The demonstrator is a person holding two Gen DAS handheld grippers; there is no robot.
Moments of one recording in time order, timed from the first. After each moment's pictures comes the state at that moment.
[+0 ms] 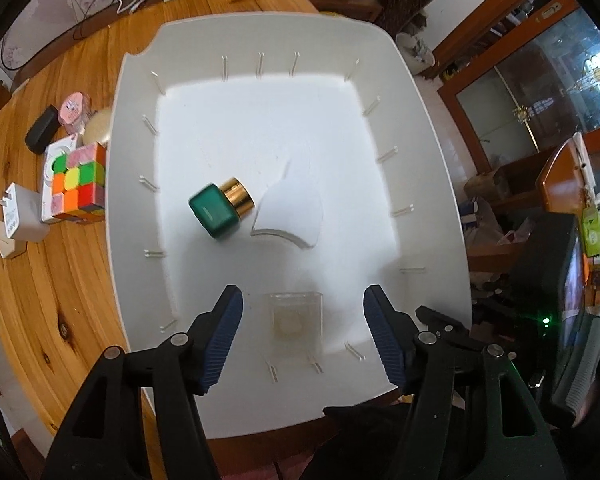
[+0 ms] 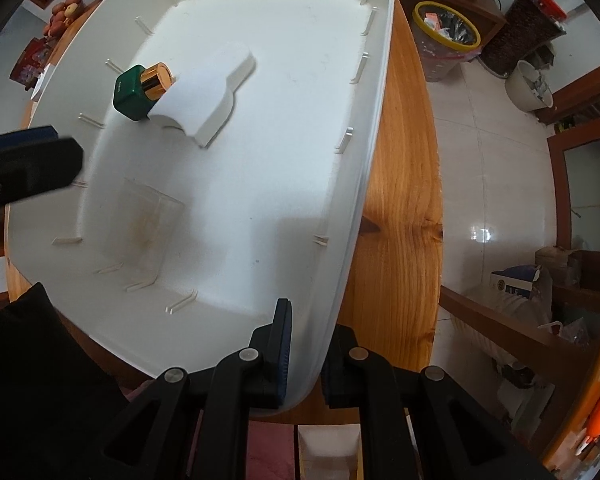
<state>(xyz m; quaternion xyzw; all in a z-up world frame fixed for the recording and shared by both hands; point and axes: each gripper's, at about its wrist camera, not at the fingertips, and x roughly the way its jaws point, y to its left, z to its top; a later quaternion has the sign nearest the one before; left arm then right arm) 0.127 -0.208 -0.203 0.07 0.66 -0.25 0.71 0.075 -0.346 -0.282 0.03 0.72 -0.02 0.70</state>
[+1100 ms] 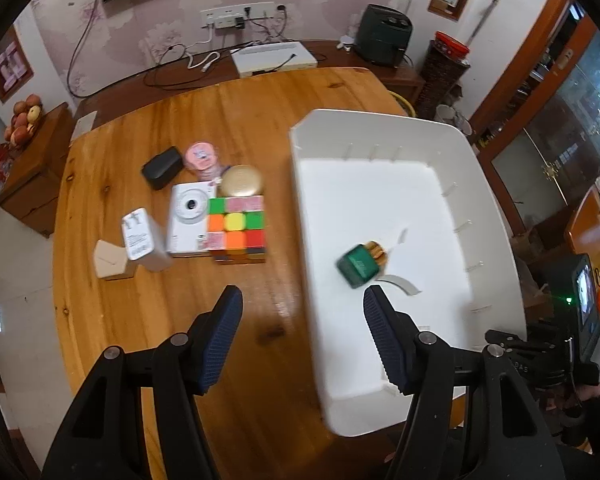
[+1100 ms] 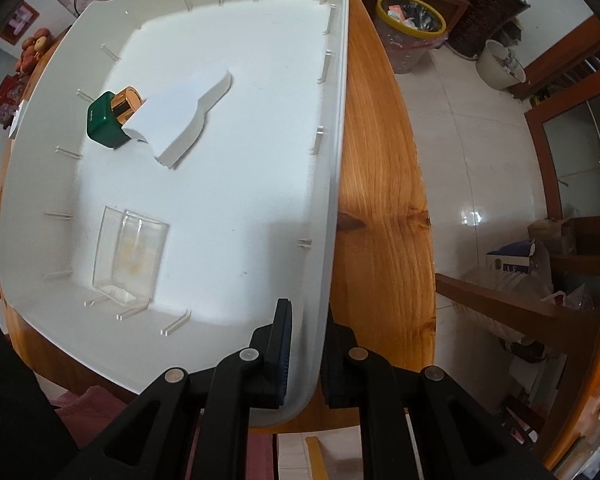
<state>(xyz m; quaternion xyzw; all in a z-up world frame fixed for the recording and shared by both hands) 0.152 -0.103 -0.168 0.07 0.55 -0.19 0.81 0.069 -0.351 -0.283 0.06 0.71 -0.08 0.70</state>
